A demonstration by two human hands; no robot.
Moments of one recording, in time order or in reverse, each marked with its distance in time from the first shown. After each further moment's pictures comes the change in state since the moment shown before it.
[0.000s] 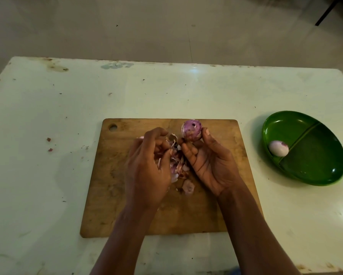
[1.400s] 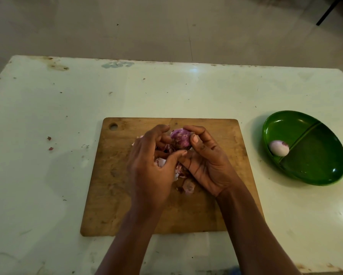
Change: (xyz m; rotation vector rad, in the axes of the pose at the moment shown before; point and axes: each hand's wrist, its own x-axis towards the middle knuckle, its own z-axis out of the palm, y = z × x) left_hand 0.000 0.005 0.004 -0.077 0.109 0.060; right_hand -0.001 0.004 0.002 -0.220 -0.114 0.020
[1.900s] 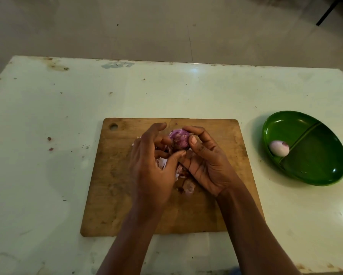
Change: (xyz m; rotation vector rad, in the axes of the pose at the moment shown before) left_hand -0.002 0.000 0.001 0.005 0.001 0.009; right_hand 0.000 0.001 0.001 -0.017 0.004 -0.003
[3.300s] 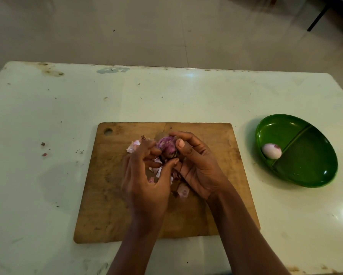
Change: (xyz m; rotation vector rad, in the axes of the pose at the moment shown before) left_hand -0.019 -0.001 0.007 0.035 0.154 0.013; right_hand 0.003 0.003 0.008 -0.095 0.011 -0.018
